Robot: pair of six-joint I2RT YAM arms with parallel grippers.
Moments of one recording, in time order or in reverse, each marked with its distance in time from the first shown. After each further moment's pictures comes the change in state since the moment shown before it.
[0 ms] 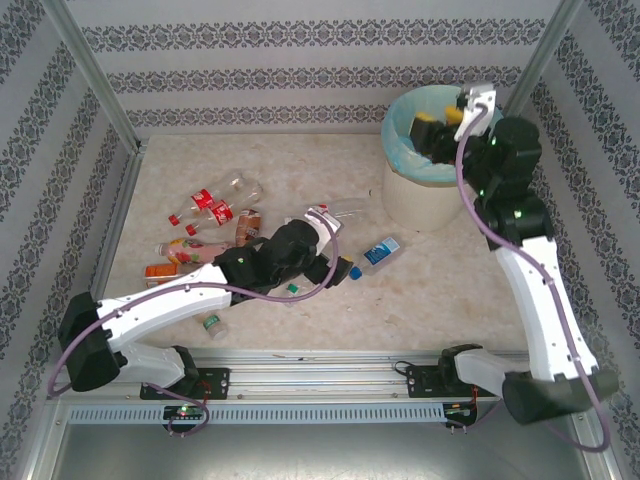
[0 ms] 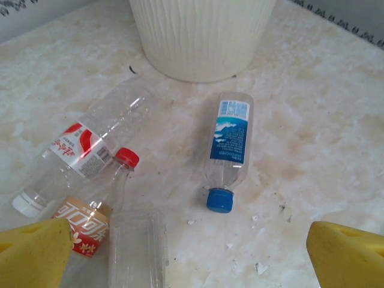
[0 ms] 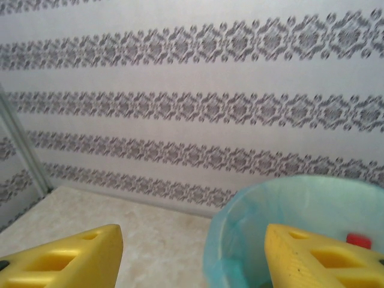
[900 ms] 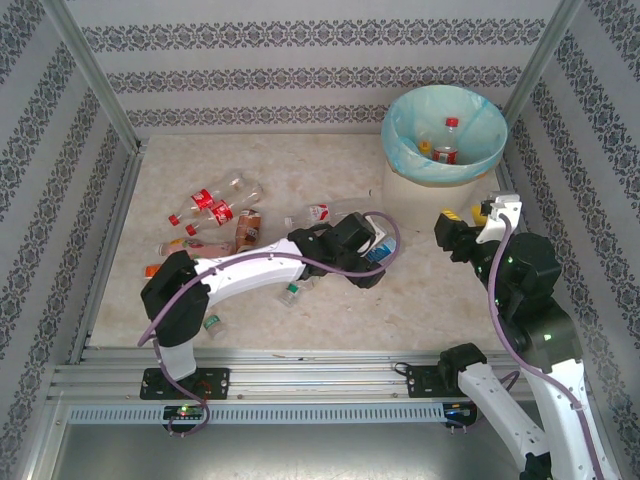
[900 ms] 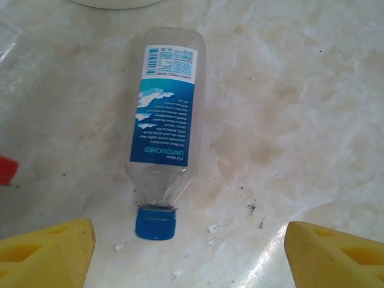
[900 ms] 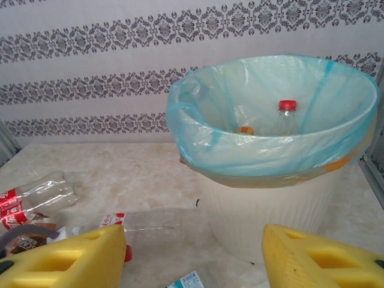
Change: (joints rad) left arm 0.000 0.487 0.338 -0.101 0.198 -0.019; right arm 0.084 -0.563 -0.383 -0.294 0.250 0.067
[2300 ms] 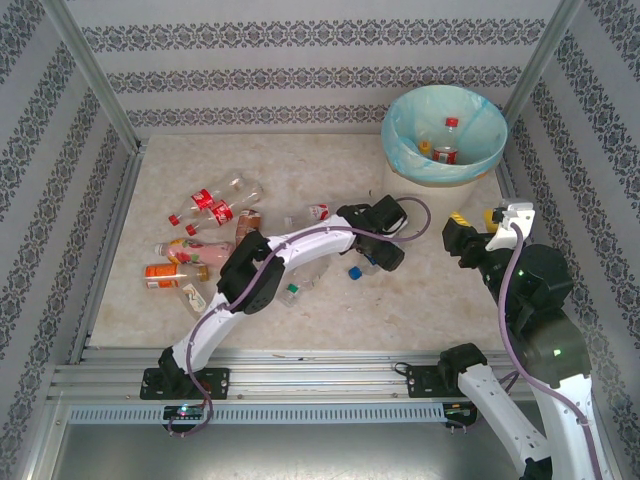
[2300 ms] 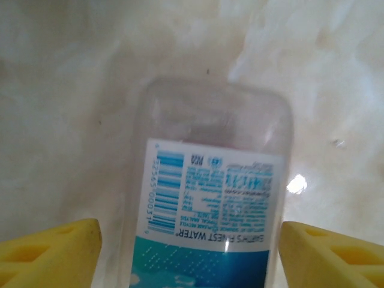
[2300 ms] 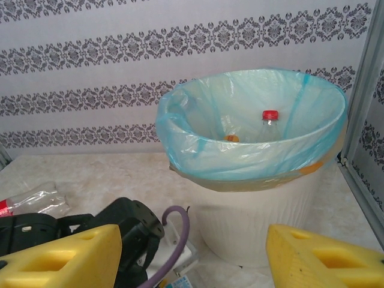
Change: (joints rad) left arm 0.082 0.564 0.625 -0.267 0.081 0.021; right arm 0.000 -0.053 0.019 -0.032 0.040 -0.008
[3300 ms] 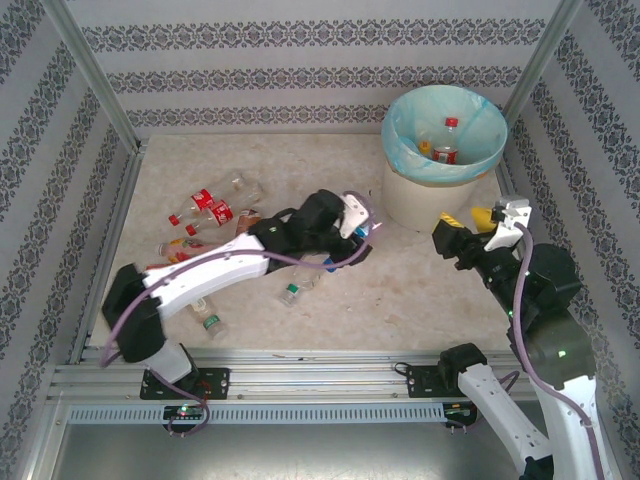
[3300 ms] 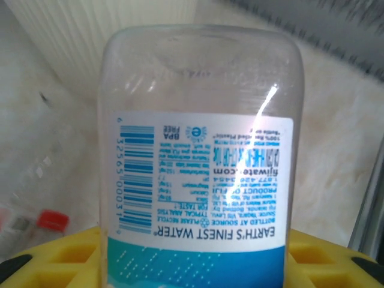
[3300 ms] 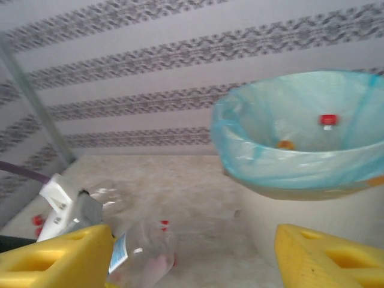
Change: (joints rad) left arm 0.000 -0.842 -0.742 0.405 0.042 0.124; right arm 0.000 0.021 0.040 0.018 -0.205 0.079
